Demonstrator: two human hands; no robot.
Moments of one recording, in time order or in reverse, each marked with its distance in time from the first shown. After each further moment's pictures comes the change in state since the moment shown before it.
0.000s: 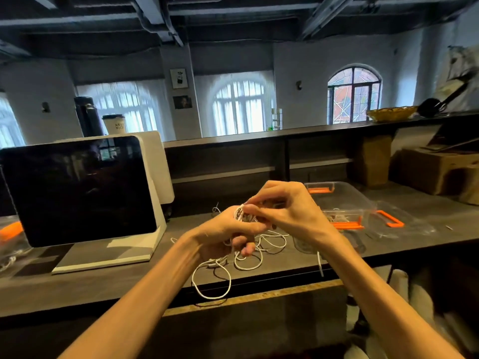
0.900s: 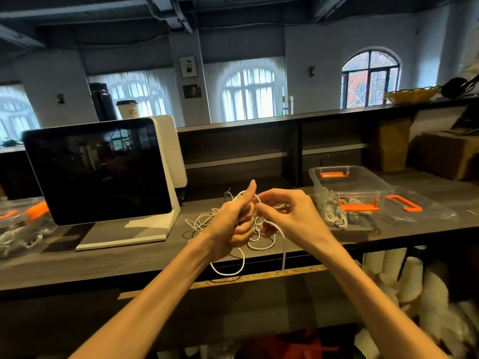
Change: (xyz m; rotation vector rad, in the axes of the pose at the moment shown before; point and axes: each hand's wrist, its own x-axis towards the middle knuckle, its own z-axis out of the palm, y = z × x) left_hand -0.020 -0.037 0.006 0.003 0.408 0.076; right_hand -0.040 -0.008 0.046 0.149 0.045 0.244
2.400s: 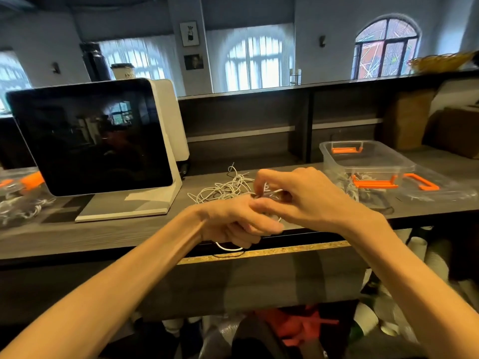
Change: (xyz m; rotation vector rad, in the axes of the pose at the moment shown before) left_hand -0.015 0.004 -0.017 0.178 -0.671 -0.319; right_hand 0.005 0.002 -0.006 -0.581 -0.304 -0.376
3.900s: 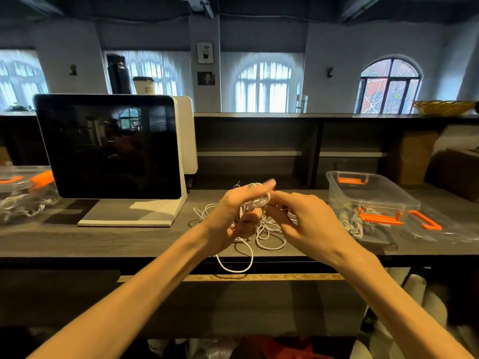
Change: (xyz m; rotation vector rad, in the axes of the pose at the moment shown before) left_hand -0.010 0.009 0.005 -0.124 0.668 0.390; right_hand 0.008 -0.004 0.015 -0.014 0.109 0.151
